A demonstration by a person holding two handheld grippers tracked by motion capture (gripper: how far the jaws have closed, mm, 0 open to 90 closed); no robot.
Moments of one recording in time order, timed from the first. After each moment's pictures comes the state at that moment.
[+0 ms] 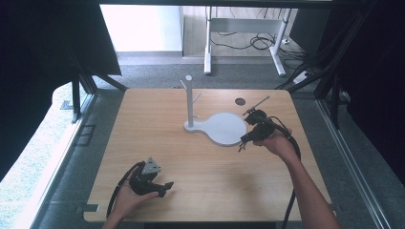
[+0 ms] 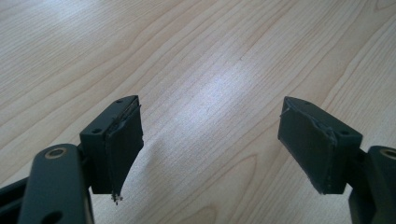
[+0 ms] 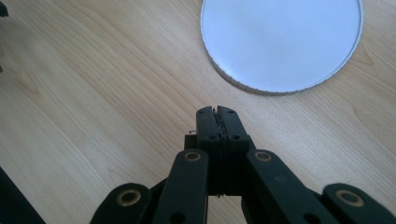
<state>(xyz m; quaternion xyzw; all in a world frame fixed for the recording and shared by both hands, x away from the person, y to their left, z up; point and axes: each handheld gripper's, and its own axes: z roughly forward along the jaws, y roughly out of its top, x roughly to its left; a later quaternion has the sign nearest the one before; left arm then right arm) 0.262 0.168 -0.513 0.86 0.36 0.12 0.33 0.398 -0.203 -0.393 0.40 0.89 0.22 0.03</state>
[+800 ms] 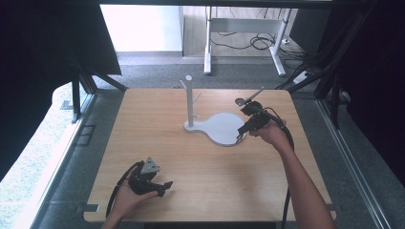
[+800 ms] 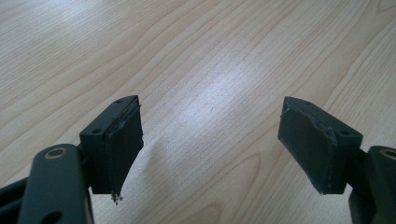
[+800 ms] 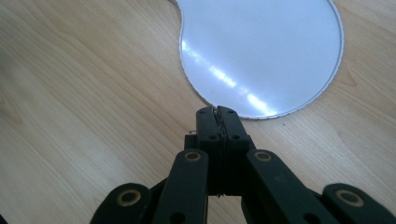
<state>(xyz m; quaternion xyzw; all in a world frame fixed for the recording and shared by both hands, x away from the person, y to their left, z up) 0.263 0.171 -0.513 0.86 0.36 0.12 0.34 0.433 -0.196 -0.395 0.42 0.88 0.21 0.03</state>
